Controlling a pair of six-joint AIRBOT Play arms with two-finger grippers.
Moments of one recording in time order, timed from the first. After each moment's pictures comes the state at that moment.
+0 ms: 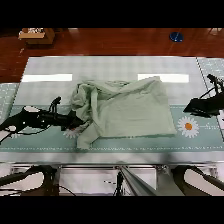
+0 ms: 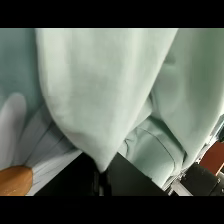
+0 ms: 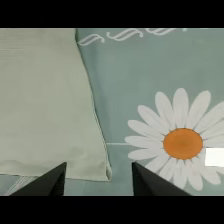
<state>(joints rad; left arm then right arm) 0.07 -1.37 0.52 0.53 -1.02 -1.09 -0.43 -1.20 0.98 -1.27 1.39 1.31</state>
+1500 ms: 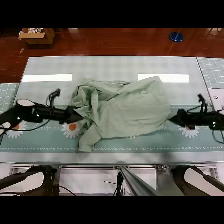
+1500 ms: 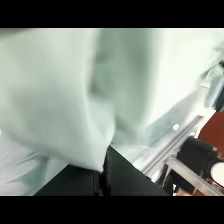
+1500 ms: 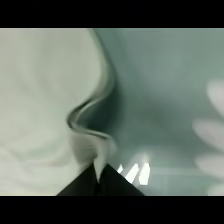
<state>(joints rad) 0.10 -1.31 0.64 0.52 -1.19 -1.01 -0.47 -1.16 0.59 -0.81 1.14 1.14</state>
